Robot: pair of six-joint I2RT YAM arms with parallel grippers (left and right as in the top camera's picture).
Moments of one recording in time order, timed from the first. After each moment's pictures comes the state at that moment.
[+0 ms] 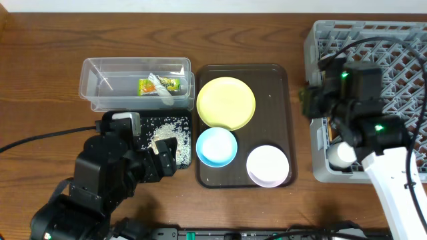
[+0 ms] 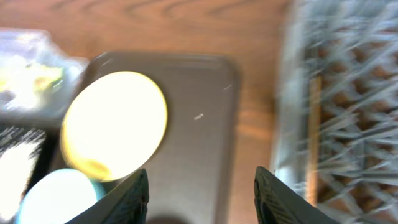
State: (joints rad) left arm -0.40 0.75 1.15 -1.13 0.02 -0.54; right arm 0.17 1.23 1.13 -0.70 -0.15 0.12
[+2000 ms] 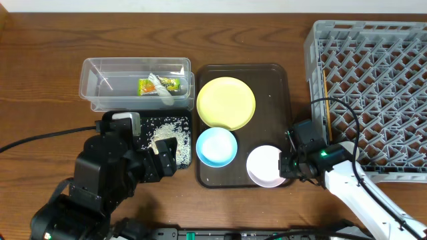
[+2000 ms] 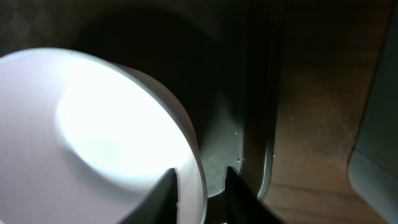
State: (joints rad) left arm -0.40 0.75 1.15 -1.13 0.02 -0.54; right arm 0.40 1.26 0.63 -0.73 -0.07 0.44
